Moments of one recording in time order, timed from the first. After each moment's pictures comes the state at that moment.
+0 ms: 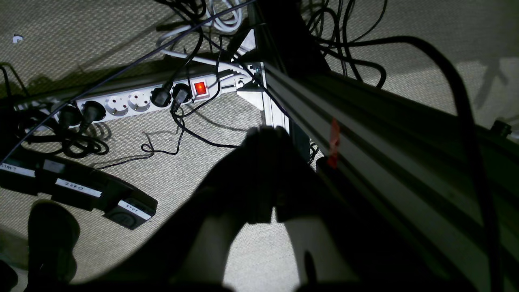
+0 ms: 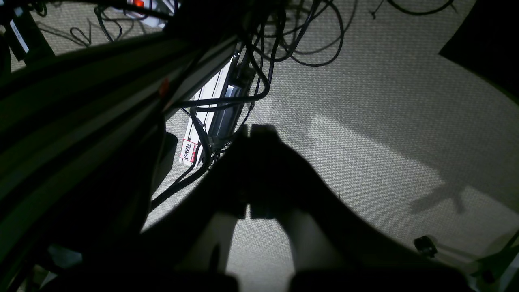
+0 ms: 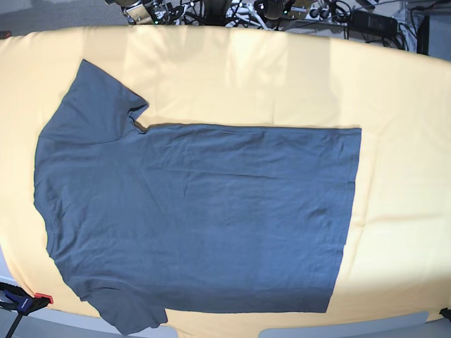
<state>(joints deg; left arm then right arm) 5.8 -1.8 10.6 17.6 -7.6 -13.1 0.8 -2.8 2.0 -15.1 20.1 -5.5 8.9 -12.9</state>
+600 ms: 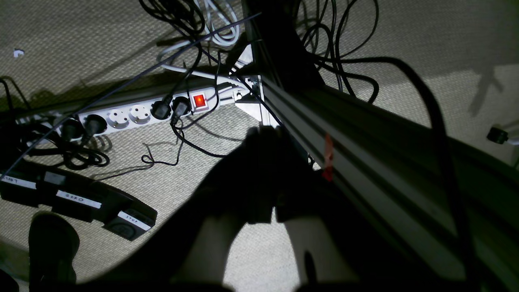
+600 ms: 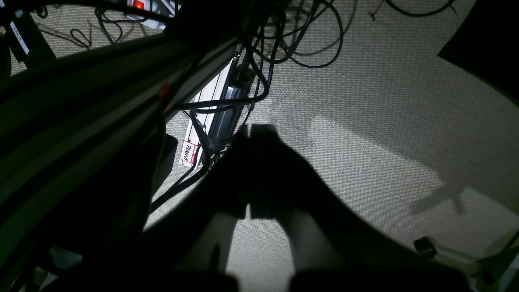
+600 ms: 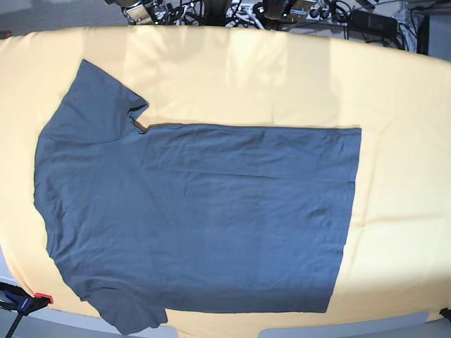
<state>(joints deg) 5.7 -1.7 10.6 19.3 -7.6 -13.1 0.8 -2.8 2.0 -15.1 20.1 -5.5 8.9 -12.9</state>
